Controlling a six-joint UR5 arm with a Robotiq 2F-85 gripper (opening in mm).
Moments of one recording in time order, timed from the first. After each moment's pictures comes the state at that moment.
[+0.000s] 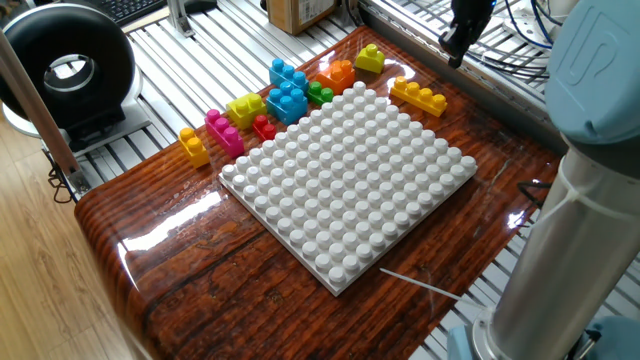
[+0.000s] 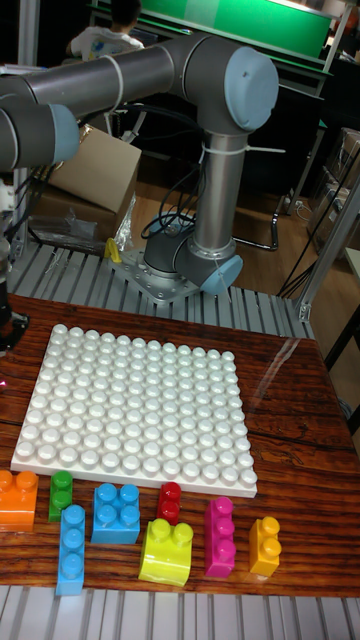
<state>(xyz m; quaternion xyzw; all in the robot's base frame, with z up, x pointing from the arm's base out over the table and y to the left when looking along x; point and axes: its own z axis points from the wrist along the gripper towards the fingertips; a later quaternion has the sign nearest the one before) 0.528 -0.276 0.065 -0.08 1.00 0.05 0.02</state>
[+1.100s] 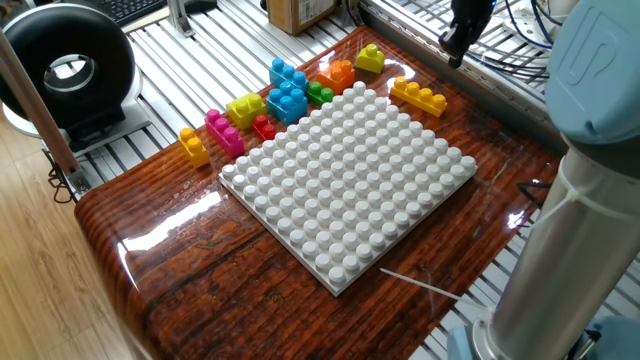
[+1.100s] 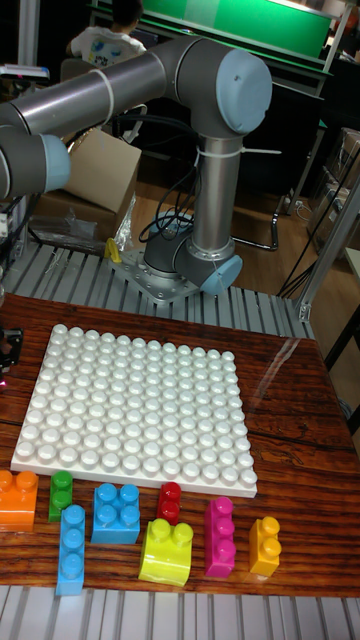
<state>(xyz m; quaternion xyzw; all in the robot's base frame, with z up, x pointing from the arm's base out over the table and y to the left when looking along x) 0.532 -0.288 0.026 -0.12 0.99 0.04 0.02</state>
